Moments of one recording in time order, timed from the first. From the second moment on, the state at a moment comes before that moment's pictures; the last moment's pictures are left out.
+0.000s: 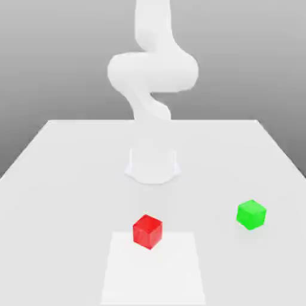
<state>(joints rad) -0.01 -0.74 0.00 -2.37 0.01 2.35 0.84</state>
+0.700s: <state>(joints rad) -0.12 0.05 0.08 -2.92 -0.02 2.98 1.36</state>
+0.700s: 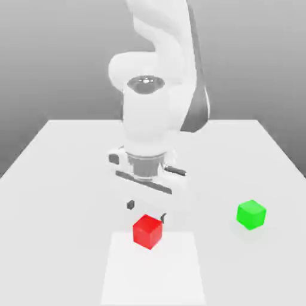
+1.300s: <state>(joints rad) -0.08 -0.09 0.05 -2.95 0.02 2.85 1.34</state>
